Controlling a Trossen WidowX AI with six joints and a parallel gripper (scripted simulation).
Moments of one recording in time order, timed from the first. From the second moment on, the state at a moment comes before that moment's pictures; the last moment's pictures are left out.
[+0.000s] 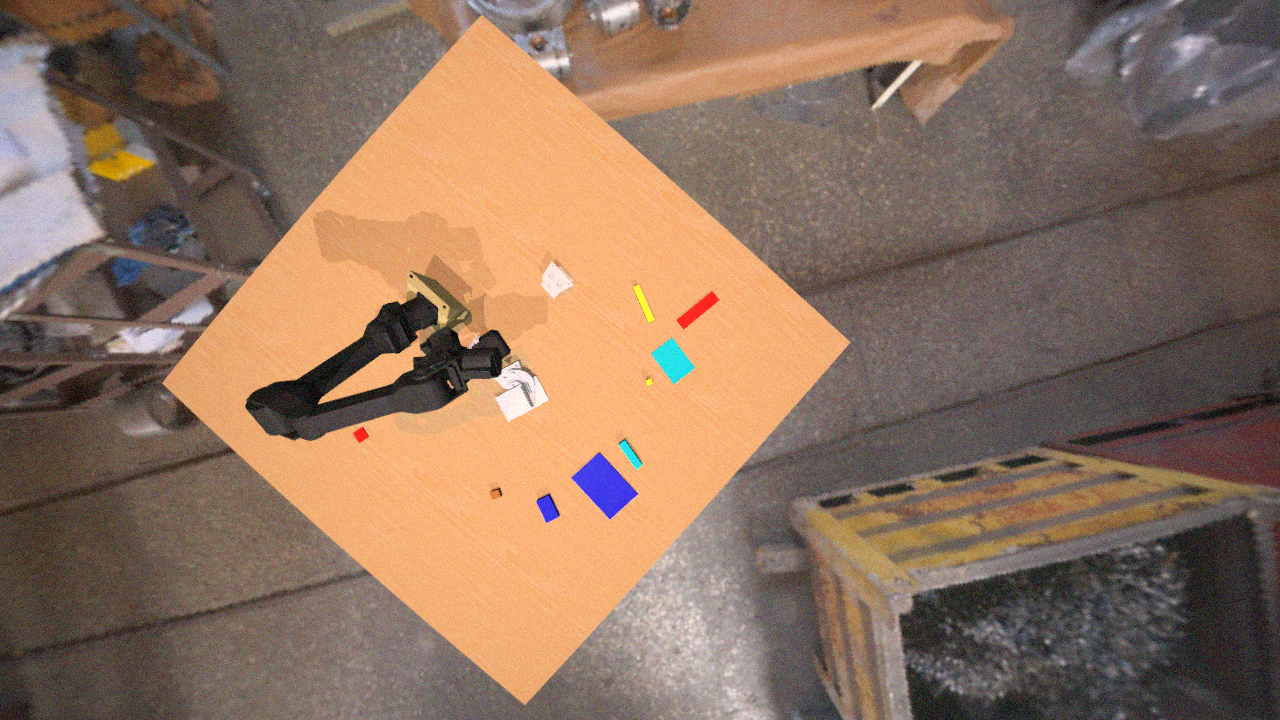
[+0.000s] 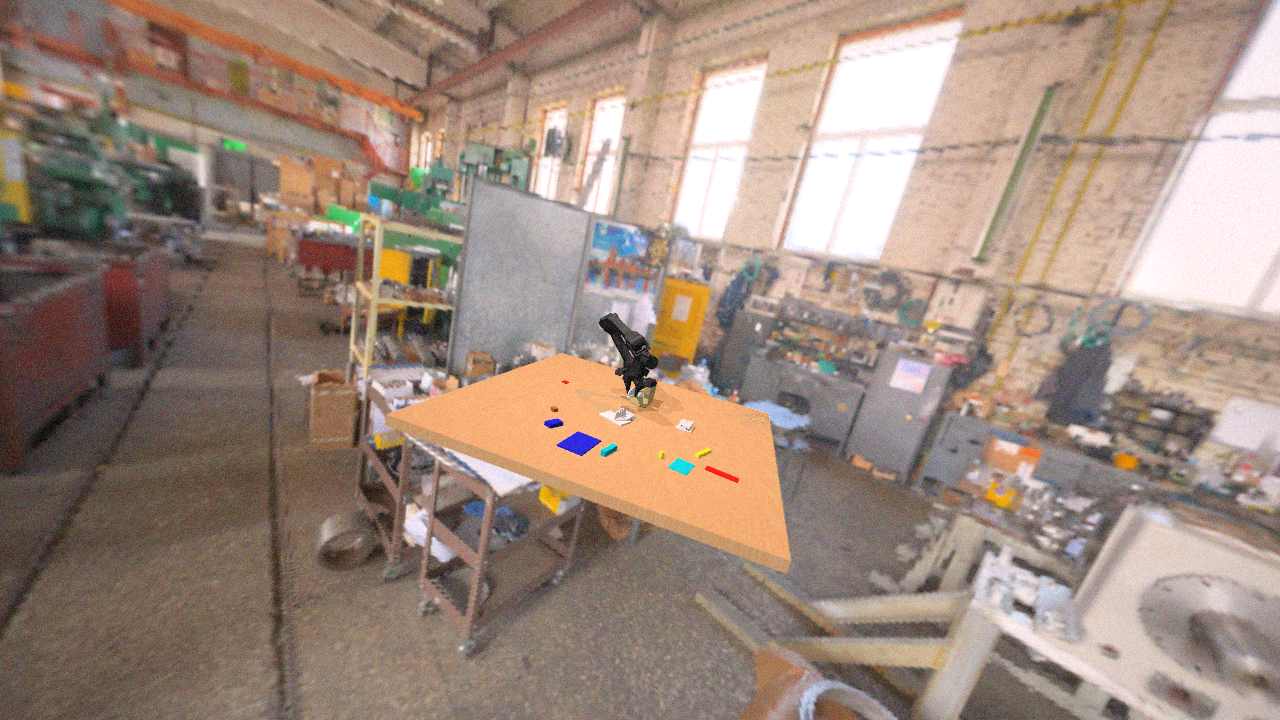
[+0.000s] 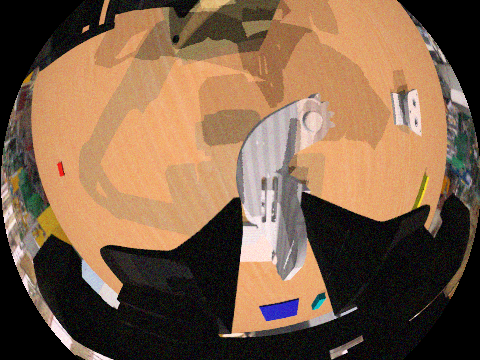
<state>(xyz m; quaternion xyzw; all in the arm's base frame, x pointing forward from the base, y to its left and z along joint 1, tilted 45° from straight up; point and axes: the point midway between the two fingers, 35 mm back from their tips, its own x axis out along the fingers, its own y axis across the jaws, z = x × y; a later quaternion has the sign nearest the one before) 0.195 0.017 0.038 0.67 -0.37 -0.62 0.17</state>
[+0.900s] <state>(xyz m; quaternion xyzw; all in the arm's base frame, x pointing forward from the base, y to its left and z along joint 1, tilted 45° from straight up) 0.194 0.017 0.038 0.67 -0.36 -0.62 0.18</state>
